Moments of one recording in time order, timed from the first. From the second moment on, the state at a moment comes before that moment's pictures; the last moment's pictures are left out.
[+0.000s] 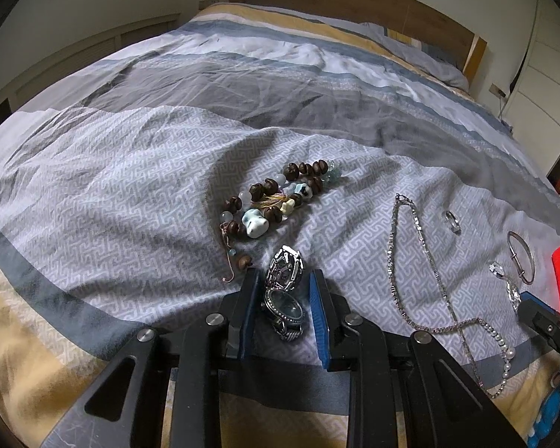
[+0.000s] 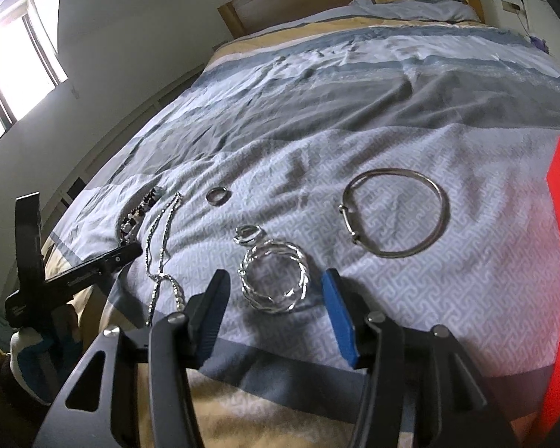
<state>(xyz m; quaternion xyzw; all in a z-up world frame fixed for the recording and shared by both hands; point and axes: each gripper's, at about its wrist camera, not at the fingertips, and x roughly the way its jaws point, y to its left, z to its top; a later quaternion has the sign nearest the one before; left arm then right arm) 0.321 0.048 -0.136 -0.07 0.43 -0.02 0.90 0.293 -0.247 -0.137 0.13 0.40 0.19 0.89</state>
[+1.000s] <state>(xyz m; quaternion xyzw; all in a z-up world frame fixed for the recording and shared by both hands) 0.320 0.049 -0.137 -0.07 0.43 -0.02 0.90 0.287 -0.258 -0.135 0.13 0.40 0.18 0.89</state>
